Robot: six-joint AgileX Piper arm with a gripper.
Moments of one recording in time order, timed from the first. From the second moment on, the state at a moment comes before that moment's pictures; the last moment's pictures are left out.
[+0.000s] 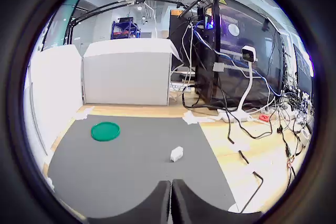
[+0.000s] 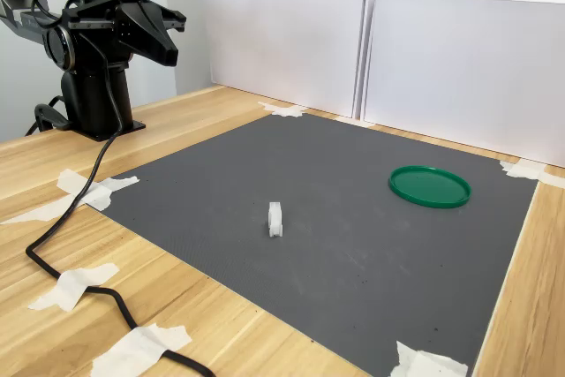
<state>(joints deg) -2.9 3.3 -4.4 -2.8 18.6 -2.1</state>
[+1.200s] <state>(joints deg) -2.9 59.0 -49.2 0.8 53.8 -8.2</state>
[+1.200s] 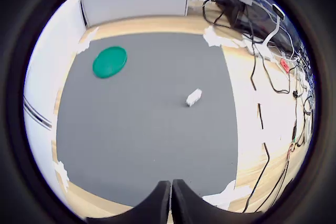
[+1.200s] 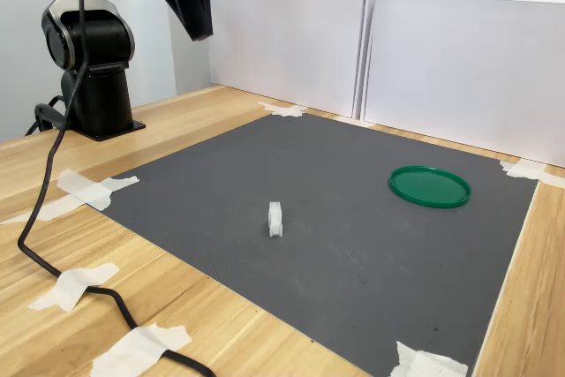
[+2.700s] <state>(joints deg) -8.0 106.1 -74.3 0.0 54.7 -19.4</state>
